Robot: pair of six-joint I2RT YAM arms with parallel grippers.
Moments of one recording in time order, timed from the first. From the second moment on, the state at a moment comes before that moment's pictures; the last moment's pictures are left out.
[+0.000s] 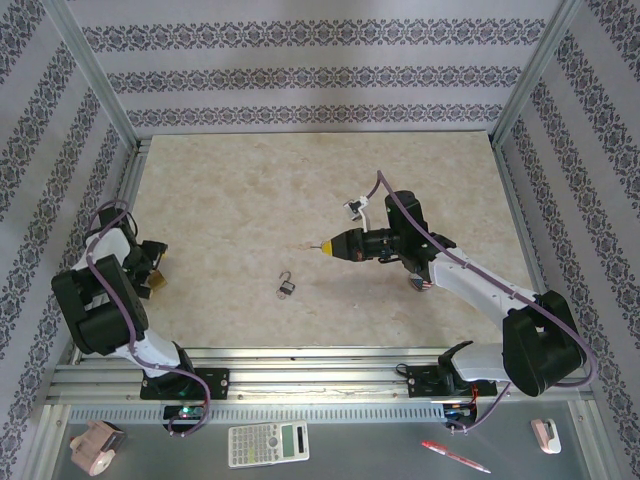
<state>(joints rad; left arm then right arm) 0.51 1.57 0.94 -0.77 0.09 -0.91 0.47 1.32 0.79 0.00 -0.96 0.65</state>
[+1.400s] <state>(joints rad) 0.51 1.80 1.13 -0.81 0.06 -0.59 0.47 1.34 0.78 0.01 -0.96 0.65</state>
